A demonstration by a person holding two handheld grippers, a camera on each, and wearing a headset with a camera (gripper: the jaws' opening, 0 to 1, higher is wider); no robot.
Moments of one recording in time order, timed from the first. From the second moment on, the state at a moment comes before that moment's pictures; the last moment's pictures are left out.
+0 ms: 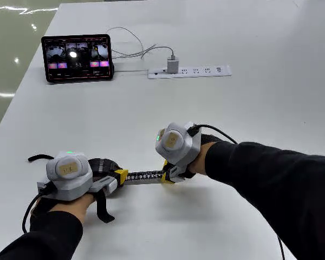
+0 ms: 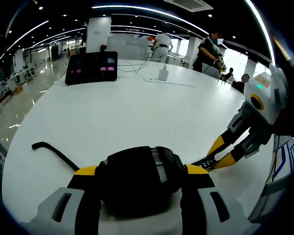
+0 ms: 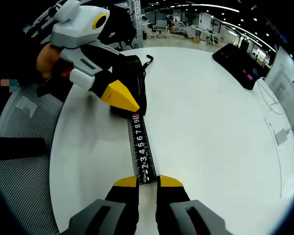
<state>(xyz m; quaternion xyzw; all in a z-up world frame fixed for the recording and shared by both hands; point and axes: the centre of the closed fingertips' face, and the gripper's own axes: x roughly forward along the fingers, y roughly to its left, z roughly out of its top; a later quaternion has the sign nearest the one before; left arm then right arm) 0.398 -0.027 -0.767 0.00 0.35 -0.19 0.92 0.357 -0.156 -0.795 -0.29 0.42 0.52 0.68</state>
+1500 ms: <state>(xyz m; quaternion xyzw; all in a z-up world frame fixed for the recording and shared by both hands) 0.398 -0.026 -0.767 0.00 0.35 -0.19 0.92 0.361 -0.135 -0.795 -0.28 0.41 0.53 0.69</state>
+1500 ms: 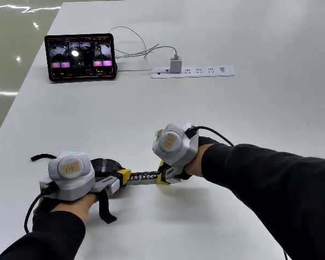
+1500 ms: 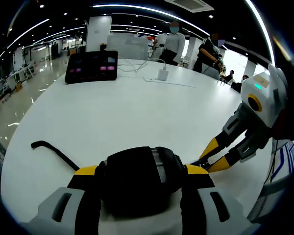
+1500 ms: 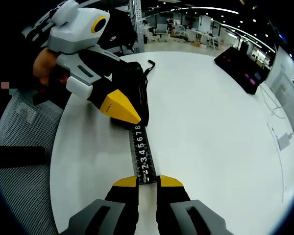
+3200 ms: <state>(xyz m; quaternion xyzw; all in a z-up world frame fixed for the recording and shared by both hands) 0.398 -0.027 -0.766 -0.01 0.35 -0.20 0.92 0.361 -0.112 -0.795 -0.26 0.40 0.53 0.70</state>
